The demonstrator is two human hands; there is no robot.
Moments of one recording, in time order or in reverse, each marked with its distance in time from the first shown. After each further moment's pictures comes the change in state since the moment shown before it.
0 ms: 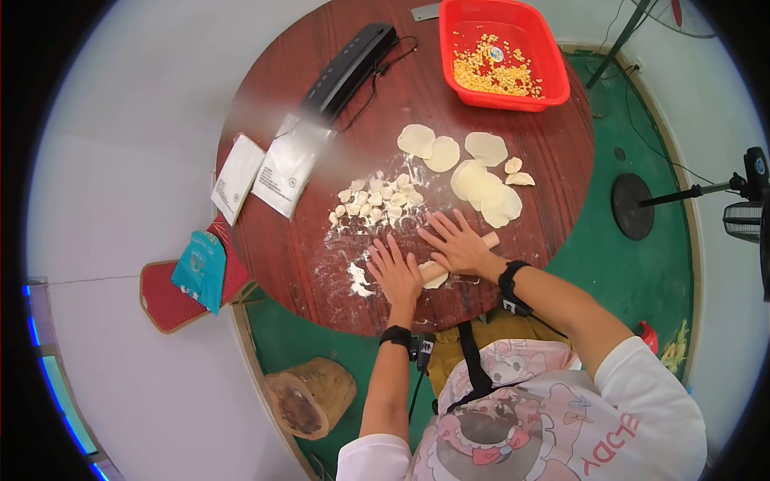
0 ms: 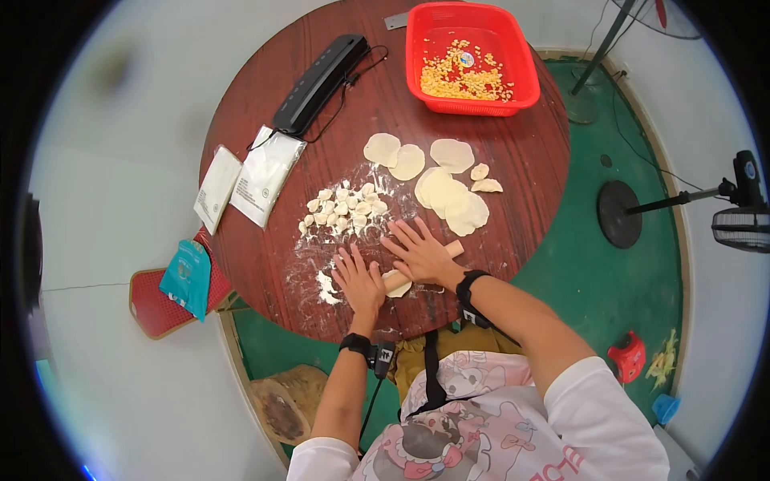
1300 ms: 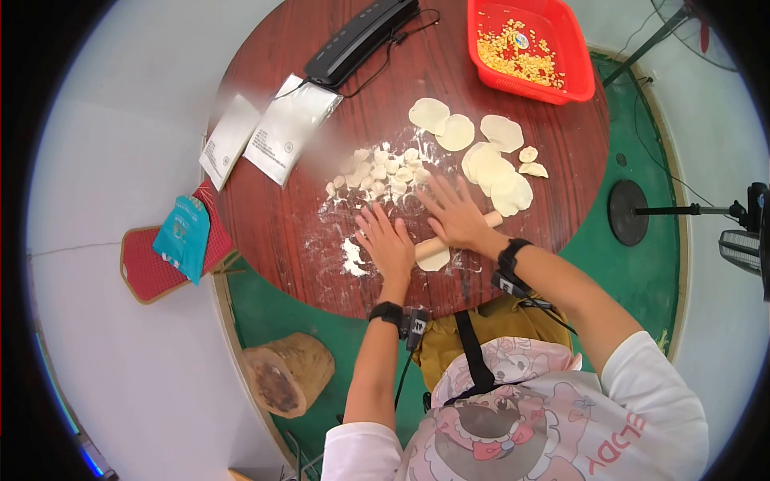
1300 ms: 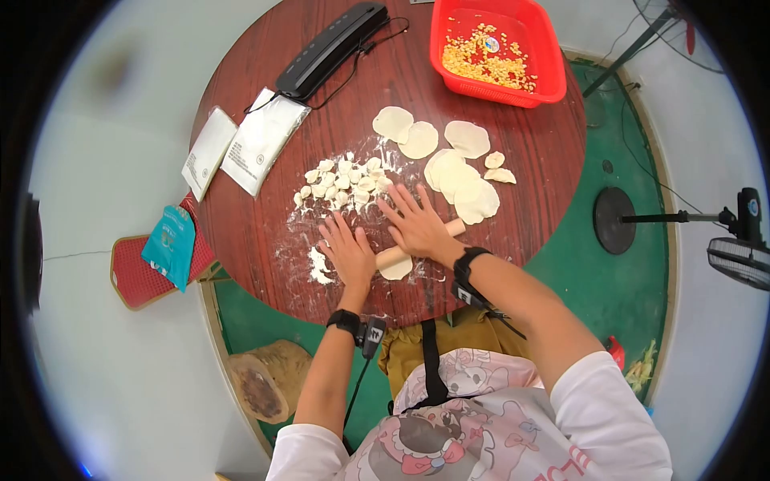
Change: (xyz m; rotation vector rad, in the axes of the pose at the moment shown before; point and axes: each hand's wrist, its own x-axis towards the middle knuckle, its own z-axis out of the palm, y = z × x) left_hand 0.025 -0.006 0.007 -0.112 0.091 -0.128; right_hand 0.032 0.006 0.002 -0.063 0.015 0.049
